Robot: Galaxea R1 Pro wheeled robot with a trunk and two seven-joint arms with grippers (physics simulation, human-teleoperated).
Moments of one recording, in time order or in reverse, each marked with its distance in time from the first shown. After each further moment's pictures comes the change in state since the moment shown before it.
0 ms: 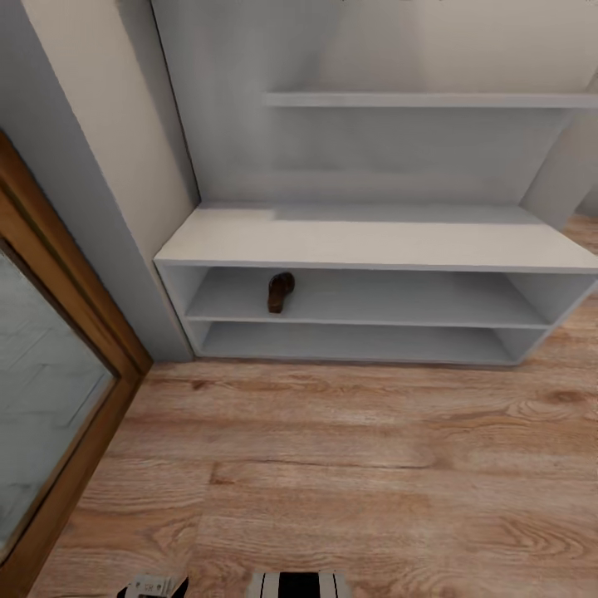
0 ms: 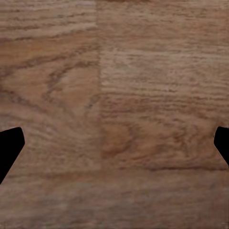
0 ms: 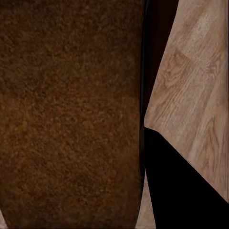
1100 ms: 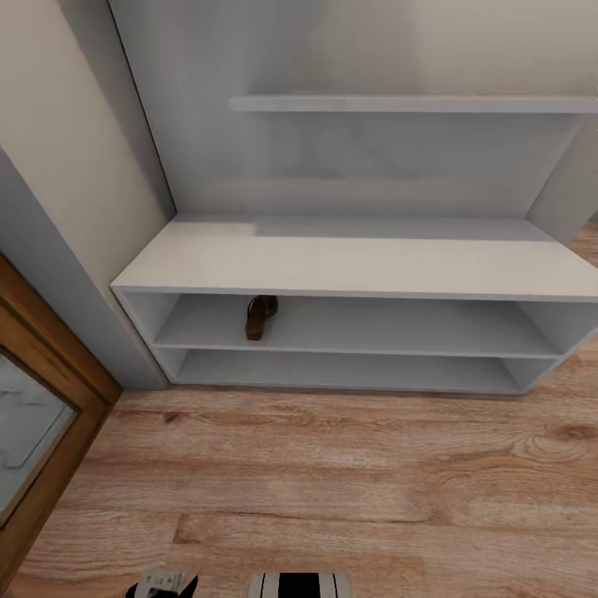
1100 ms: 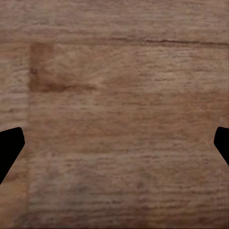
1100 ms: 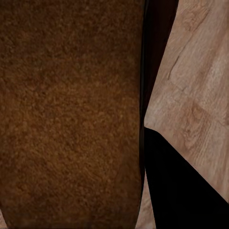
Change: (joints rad) left arm -0.012 -0.021 -0.017 -0.020 -0.002 0.068 -0.002; right arm 0.000 -0.052 0.001 -0.005 0.002 0.017 0.008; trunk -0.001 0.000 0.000
